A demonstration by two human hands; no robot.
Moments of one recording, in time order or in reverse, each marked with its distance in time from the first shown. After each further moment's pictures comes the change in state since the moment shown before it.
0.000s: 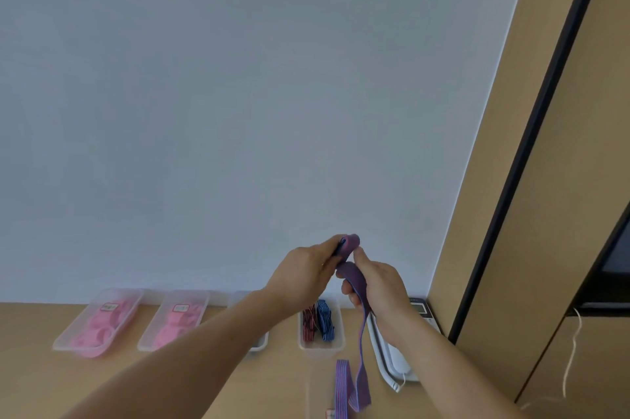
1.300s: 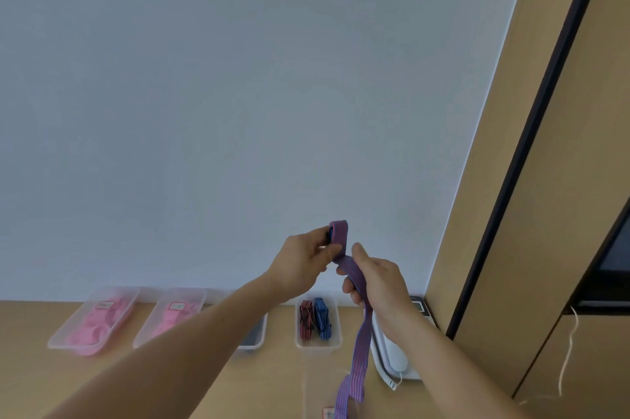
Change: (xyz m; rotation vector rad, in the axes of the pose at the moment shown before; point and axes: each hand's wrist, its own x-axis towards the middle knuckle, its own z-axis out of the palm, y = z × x) left_hand 0.014 -0.003 -0.002 -0.298 -0.026 -0.219; right_hand 0.004 0.000 -0.005 -0.098 0.021 -0.056
